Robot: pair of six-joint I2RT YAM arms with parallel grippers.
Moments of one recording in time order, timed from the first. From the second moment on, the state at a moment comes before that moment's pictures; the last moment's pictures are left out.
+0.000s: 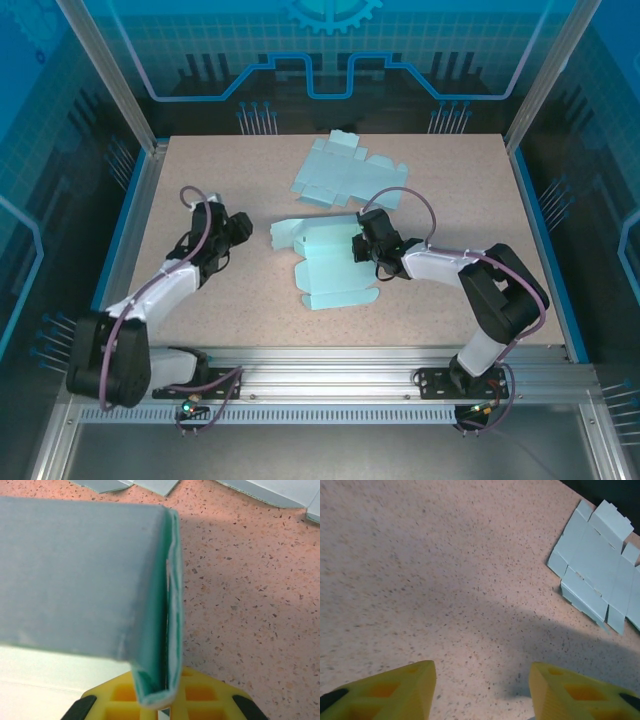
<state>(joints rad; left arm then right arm) -0.15 1.29 0.66 -0.02 -0.05 -0.62 0.60 1.66 0.84 0.00 0.18 0.35</state>
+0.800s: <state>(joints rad) -0.18 1.68 0.75 0.28 0.30 -0.64 0.60 1.69 0.85 0.00 0.18 0.35</state>
